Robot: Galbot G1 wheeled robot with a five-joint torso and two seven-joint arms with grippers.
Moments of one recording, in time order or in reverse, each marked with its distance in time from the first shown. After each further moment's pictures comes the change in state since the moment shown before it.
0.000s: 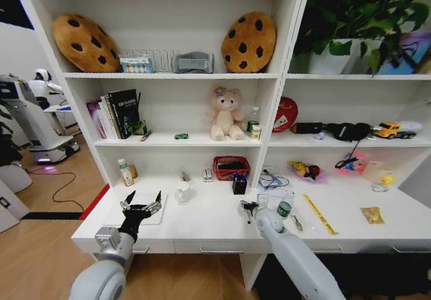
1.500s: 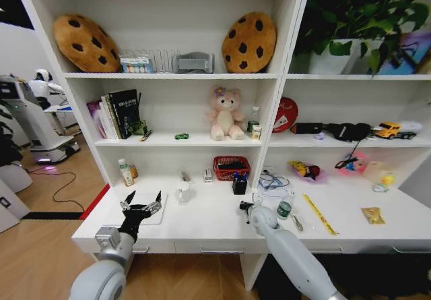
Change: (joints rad) left arm 0.000 0.000 0.000 0.000 0.000 0.000 0.000; right arm 0.047 0.008 -0.040 -0.059 0.024 -0.021 0.000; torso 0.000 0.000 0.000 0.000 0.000
